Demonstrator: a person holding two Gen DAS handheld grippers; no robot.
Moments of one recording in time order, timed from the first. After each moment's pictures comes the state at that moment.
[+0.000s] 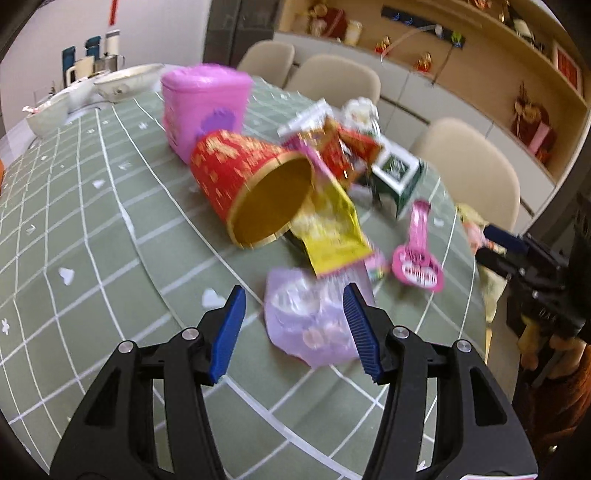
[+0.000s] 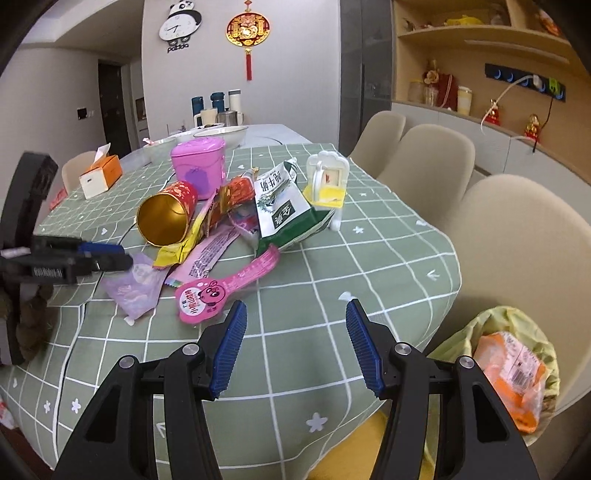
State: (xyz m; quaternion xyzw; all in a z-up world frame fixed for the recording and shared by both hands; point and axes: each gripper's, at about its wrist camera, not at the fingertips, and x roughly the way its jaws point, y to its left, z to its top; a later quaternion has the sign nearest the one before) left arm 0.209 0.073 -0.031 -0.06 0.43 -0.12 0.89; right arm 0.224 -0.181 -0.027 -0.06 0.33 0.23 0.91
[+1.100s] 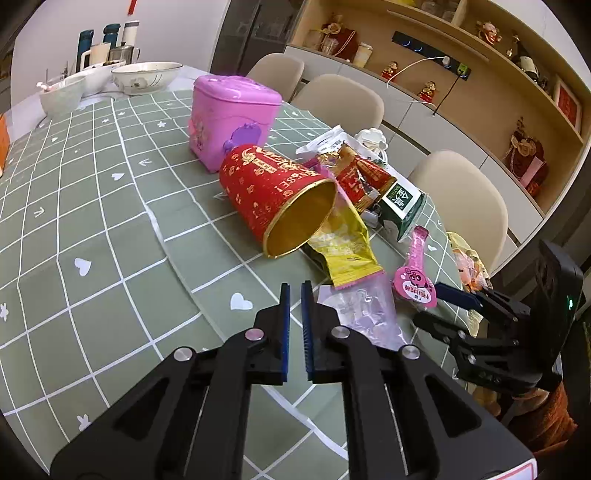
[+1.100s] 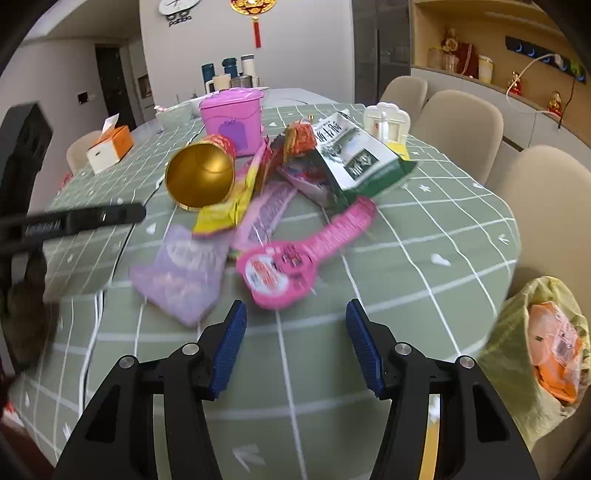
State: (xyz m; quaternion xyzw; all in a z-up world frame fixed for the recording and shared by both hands) left arm 0.204 0.109 -0.021 -0.12 0.40 -0.12 0.90; right arm 0.230 -0.110 -0.051 -0.05 0.39 0.25 0.88
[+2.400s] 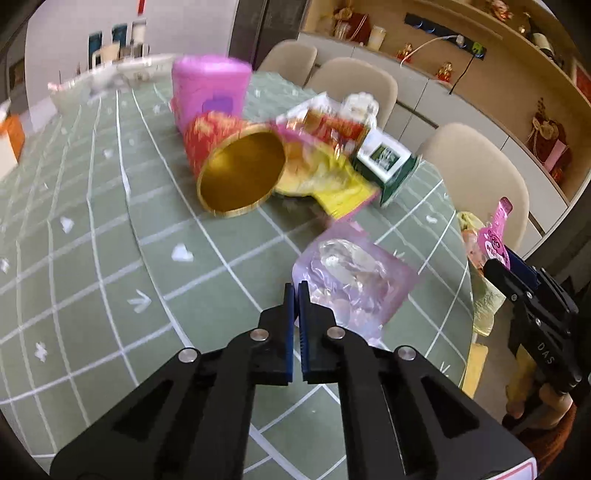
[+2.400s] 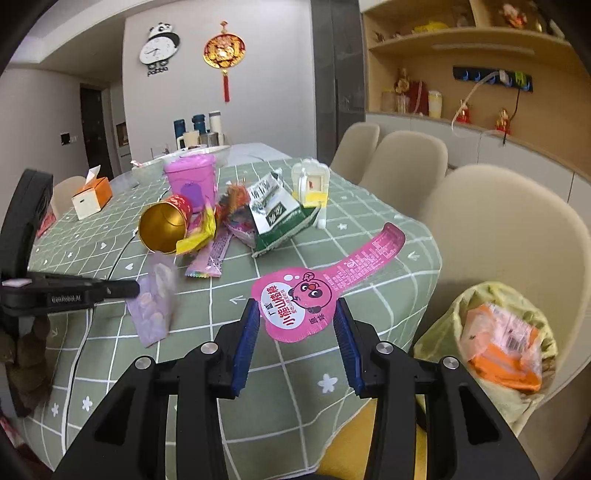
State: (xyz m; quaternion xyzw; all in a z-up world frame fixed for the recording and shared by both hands) left arm 0.179 0.046 -0.022 -0.08 0.41 -0.06 0.91; right arm 0.179 -0.188 -0.022 -0.05 0.28 0.19 0.94
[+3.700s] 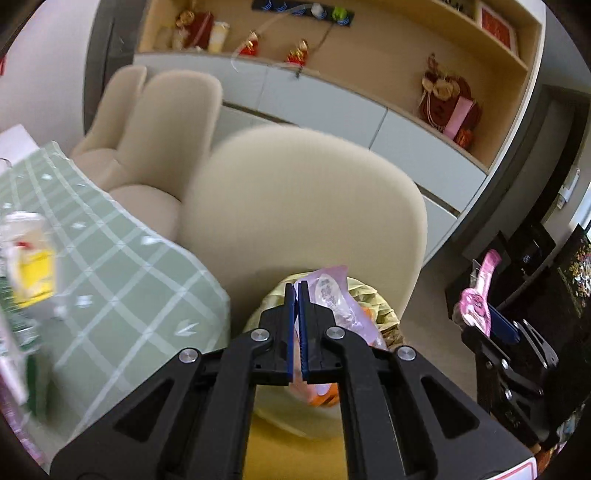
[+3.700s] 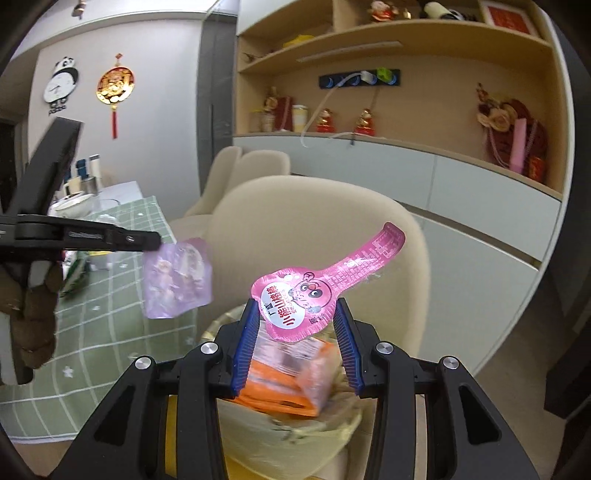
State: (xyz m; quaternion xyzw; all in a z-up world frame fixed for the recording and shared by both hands) left arm 0.344 -0.249 0.016 -0.04 0.38 -0.29 0.88; right arm 0.210 -0.427 -0.001 -0.01 0.26 -0.02 0.97
